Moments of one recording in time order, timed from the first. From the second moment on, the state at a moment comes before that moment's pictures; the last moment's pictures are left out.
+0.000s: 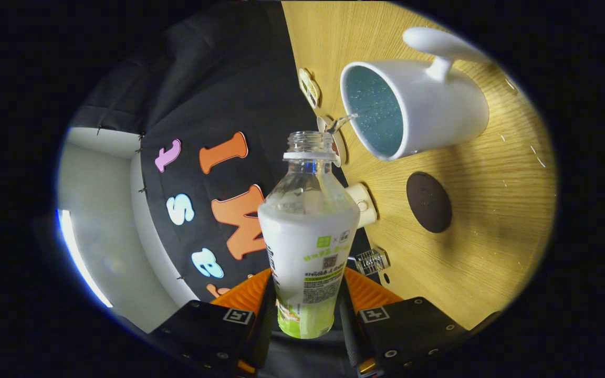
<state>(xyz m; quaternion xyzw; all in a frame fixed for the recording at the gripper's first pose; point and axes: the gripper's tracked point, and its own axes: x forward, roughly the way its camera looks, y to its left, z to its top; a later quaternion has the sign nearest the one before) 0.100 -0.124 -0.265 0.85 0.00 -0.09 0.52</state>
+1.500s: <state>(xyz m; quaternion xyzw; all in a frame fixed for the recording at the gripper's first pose) 0.106 -0.136 -0.250 0.90 -0.04 -0.09 0.43</state>
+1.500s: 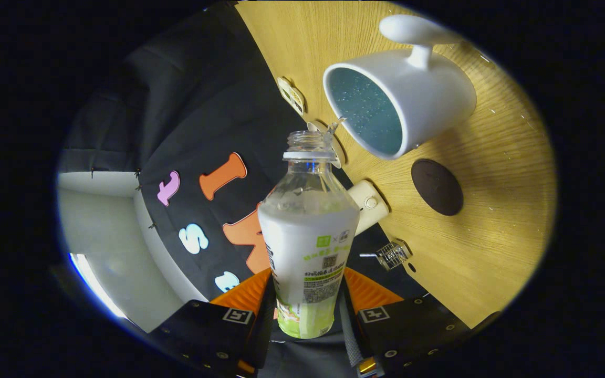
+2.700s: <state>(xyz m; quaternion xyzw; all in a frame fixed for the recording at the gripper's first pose) 0.108 -0.116 -0.285 0.76 0.04 -0.11 0.64</state>
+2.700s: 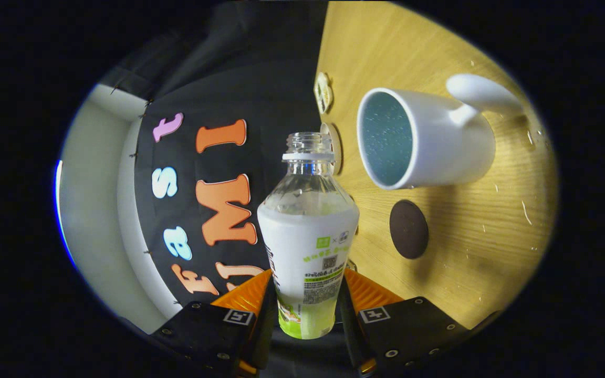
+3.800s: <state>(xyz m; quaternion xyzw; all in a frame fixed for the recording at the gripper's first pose) 0.140 -0.141 -0.262 0.10 0.10 -0.09 0.99</state>
